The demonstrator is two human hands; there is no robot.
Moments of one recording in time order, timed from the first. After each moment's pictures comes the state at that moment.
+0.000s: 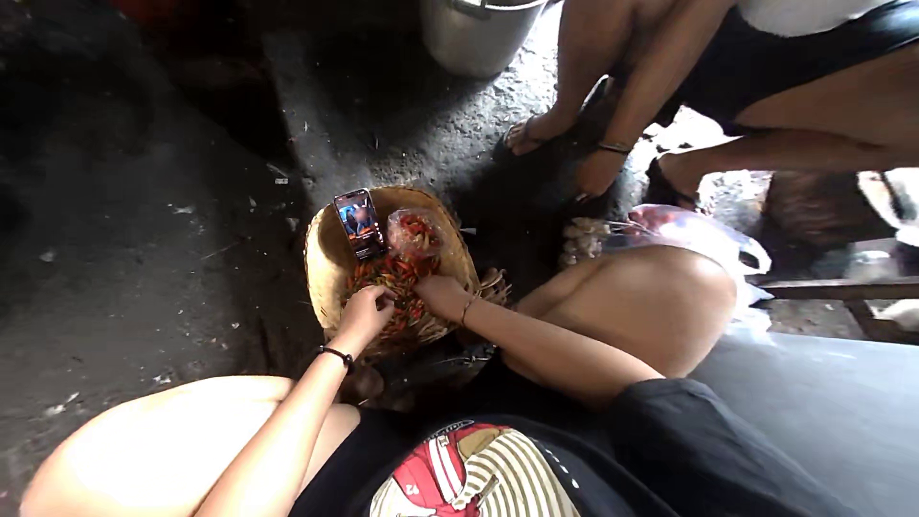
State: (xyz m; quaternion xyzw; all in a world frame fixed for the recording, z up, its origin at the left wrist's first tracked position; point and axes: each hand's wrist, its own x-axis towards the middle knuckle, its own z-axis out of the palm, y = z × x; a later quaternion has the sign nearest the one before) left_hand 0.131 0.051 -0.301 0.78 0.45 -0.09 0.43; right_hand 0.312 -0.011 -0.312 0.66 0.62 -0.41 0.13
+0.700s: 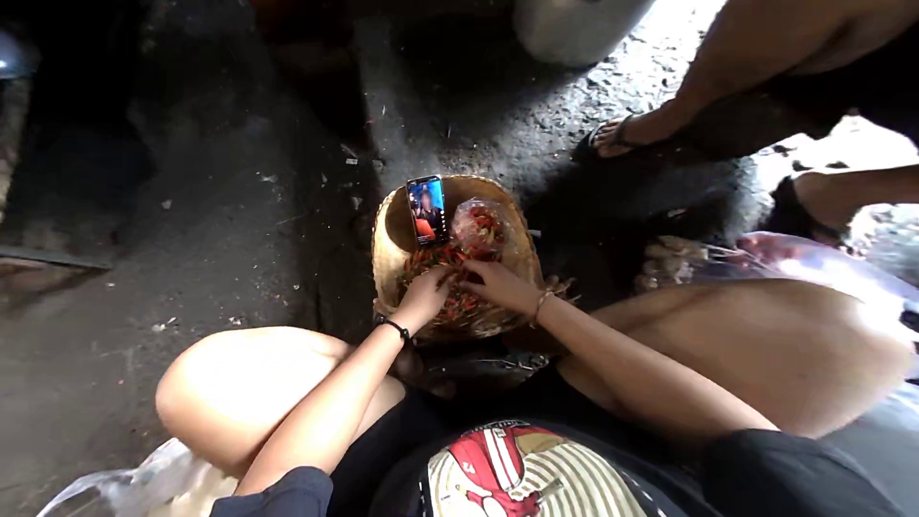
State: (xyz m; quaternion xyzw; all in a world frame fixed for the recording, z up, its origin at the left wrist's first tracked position) left_hand 0.130 0.048 -0.302 0.75 0.45 -0.02 0.50; right_hand 0.323 -0.002 -0.308 0.62 0.63 -0.47 -0.10
